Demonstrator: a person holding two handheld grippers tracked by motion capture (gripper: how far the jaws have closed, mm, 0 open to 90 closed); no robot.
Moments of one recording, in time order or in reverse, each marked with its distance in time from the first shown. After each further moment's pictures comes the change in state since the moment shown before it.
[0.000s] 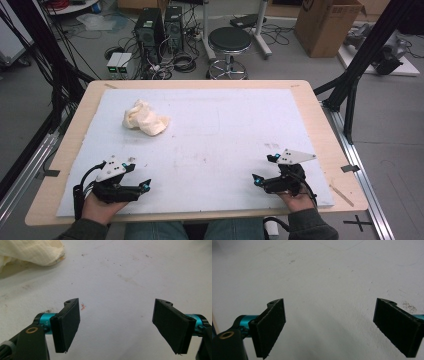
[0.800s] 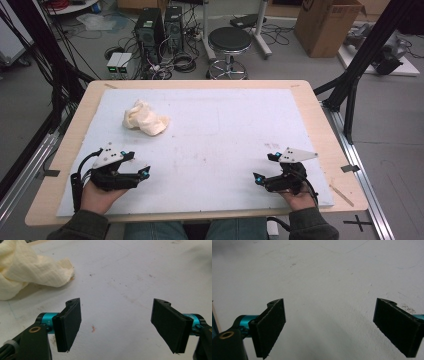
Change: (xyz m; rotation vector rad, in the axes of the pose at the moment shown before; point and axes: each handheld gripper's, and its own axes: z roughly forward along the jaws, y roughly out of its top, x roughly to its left) left arm 0.014 0.036 -0.002 -0.035 0.010 0.003; right arm -0.005 0.001 -0.002 -0.018 0.018 0.007
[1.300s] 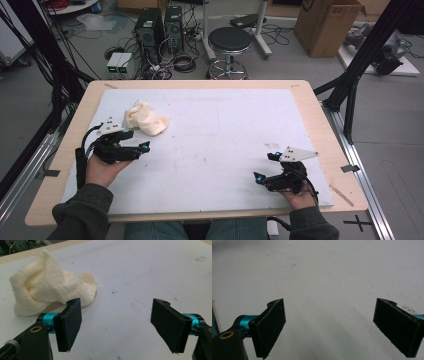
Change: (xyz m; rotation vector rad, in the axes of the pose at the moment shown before) left arm 0.039 0.037 0.025 0.013 0.058 -0.086; right arm -0.004 0.000 0.001 -0.007 0.017 0.000
